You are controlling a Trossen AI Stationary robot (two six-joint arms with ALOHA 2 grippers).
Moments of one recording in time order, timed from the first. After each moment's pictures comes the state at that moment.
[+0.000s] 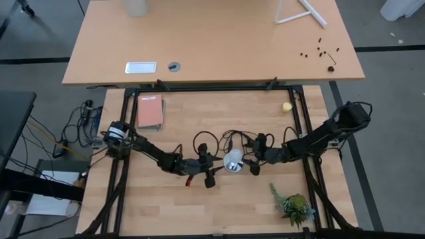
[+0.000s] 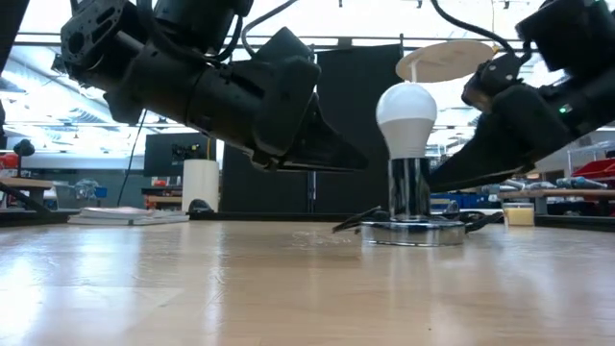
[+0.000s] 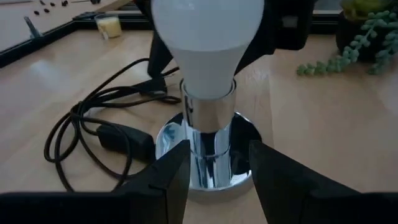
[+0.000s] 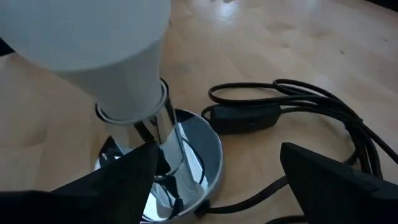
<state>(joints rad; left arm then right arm) -0.30 1.95 0.82 0.78 -0.50 -0.16 0.31 1.43 0.28 0.59 0.53 0.40</state>
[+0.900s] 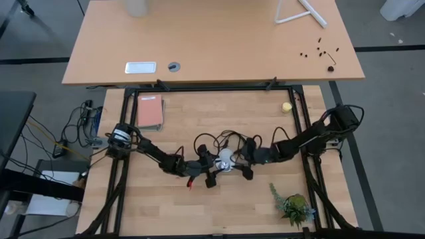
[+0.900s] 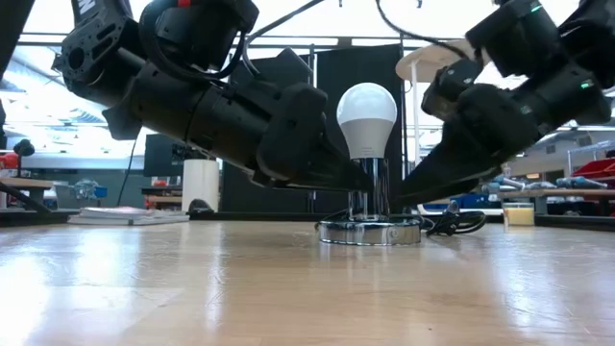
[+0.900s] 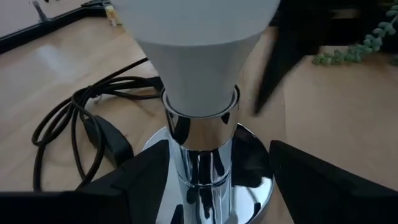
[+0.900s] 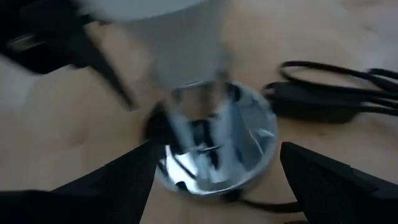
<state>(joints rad) -0.30 2.00 0.83 0.81 -0.54 -0.20 0.26 1.59 0.43 0.58 0.30 0.40</state>
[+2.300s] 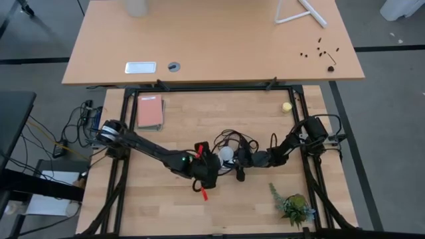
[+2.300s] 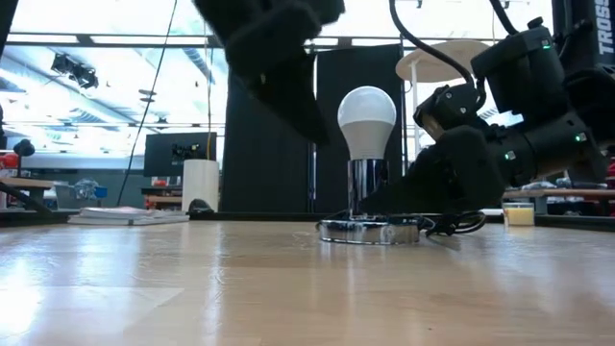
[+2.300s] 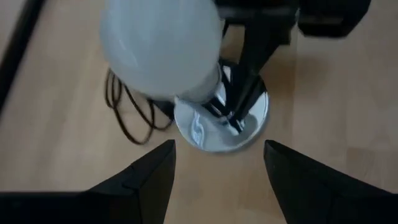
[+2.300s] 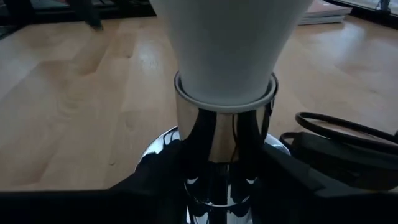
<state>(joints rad) -0.34 1.87 1.39 -0.56 -0.55 -0.28 0.26 1.99 0.44 1.22 0.42 0.17</state>
